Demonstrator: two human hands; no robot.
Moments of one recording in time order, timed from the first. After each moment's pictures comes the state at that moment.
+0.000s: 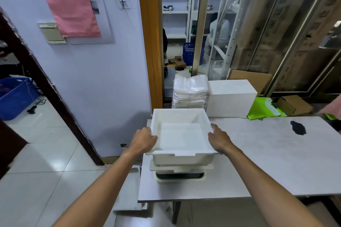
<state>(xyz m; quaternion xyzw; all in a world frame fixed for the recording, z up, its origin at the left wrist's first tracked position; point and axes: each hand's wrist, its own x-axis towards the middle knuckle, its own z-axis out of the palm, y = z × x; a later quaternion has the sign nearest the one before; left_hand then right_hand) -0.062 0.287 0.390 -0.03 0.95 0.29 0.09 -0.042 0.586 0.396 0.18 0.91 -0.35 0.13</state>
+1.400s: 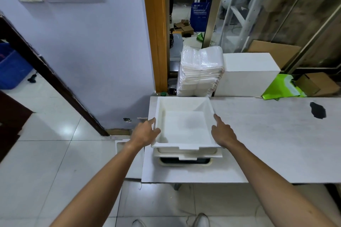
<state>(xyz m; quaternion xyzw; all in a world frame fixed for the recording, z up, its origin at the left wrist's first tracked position) -0.084 0.275 0.318 0.00 0.96 0.25 0.14 -0.072 0.578 0.325 0.19 0.93 -0.27 0.19</state>
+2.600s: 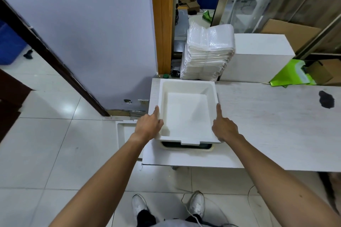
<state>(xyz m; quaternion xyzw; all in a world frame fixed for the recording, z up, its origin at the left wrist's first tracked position) -0.068 0.286 0.286 -0.01 0.98 0.10 0.15 -0.063 0.573 0.282 0.14 0.96 -0.11 0.21</state>
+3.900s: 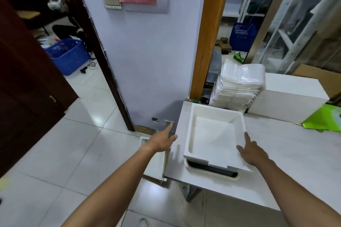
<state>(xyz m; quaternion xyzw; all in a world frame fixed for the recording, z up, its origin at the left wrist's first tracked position) -0.026 0.222 0.318 -0.08 0.93 0.28 0.23 -0.070 0.589 0.289 0.09 0.97 -0.10 0.21</state>
